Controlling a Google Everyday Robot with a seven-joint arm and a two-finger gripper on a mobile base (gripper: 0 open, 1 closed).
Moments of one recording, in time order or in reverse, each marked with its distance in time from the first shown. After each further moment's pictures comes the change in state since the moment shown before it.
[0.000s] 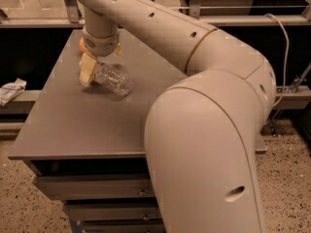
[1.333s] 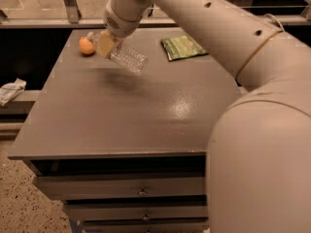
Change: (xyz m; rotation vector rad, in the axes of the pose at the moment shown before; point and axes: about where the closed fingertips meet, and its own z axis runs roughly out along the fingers) arm 0.001 -0.034 -0.071 0.018 -0.302 -0.048
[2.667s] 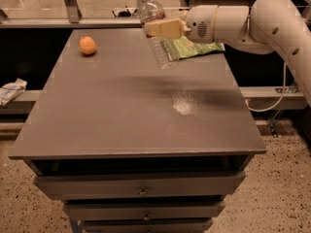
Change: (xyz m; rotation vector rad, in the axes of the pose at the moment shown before) arm 0.068 -0.056 -0.137 -0.198 -0.855 0.096
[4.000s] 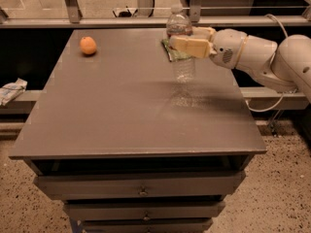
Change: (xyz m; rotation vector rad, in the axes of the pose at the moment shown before) arm 0.033 -0.007 -0.068 0.071 -0.183 -0.017
